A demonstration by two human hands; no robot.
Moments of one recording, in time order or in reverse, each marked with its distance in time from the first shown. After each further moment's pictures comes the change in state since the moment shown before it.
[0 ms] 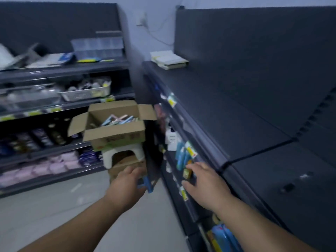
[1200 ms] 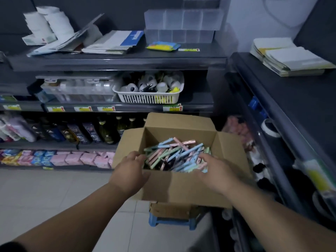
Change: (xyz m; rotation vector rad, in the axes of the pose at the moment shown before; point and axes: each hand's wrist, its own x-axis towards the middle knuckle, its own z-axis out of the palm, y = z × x) left_hand 0.313 -0.309 -0.076 0.029 0.073 -0.385; right_hand 0.480 -0.193 0.135 0.035 -0.330 -0.145
